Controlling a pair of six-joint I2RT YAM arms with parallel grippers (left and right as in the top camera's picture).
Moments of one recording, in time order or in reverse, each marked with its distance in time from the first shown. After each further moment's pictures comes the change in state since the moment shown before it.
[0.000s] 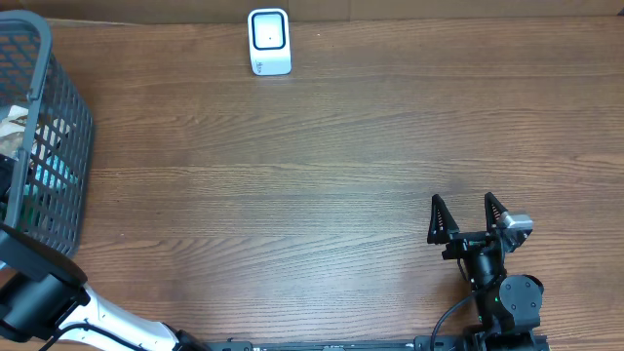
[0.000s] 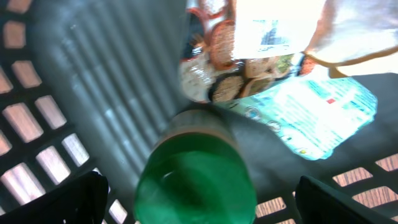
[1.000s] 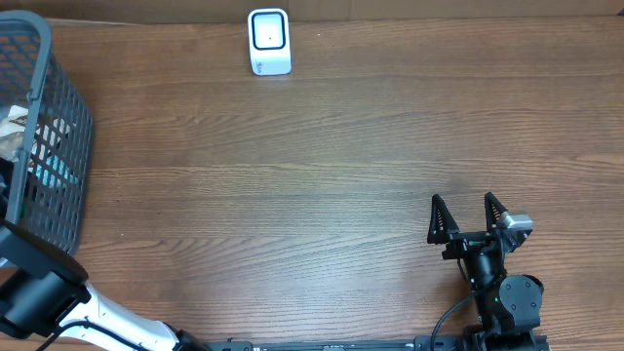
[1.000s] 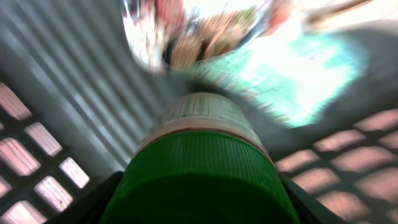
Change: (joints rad) left arm -0.017 0.008 0.029 -0.072 0.064 0.049; right arm 0.000 0.000 0.000 -0.001 0.000 0.000
